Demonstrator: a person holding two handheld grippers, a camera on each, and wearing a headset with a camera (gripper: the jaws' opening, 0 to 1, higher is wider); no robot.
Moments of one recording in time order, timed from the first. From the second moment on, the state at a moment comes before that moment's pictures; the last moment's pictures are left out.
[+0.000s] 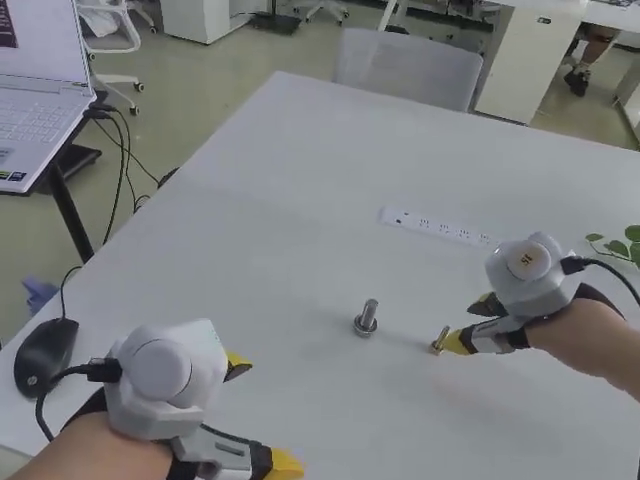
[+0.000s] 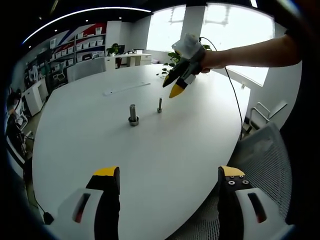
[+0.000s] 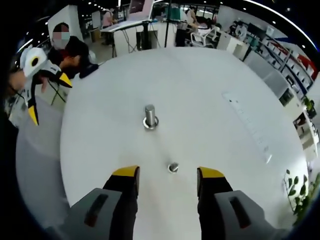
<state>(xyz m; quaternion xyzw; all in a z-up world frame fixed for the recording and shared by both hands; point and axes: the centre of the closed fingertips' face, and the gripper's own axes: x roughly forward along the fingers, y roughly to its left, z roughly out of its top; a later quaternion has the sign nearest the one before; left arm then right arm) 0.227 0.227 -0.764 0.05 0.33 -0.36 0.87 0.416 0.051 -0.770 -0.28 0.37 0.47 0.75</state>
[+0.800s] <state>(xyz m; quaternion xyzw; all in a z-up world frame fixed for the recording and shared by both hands) 0.221 0.233 -0.743 0.05 0.31 -0.37 0.87 0.354 0.017 -0.722 -0.11 0.26 0.41 0.87</state>
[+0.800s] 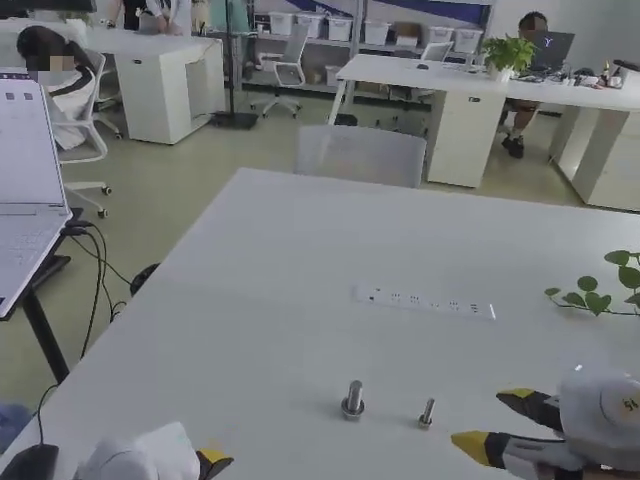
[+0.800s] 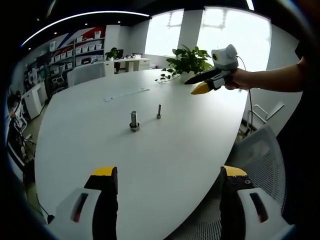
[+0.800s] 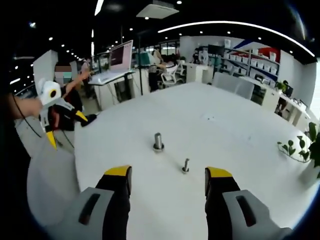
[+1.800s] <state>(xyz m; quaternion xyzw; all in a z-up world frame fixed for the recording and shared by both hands) 0.213 0.242 -0.745 0.00 0.29 -0.35 0.89 0.253 -0.003 -0.748 0.02 0.26 0.42 0.87</state>
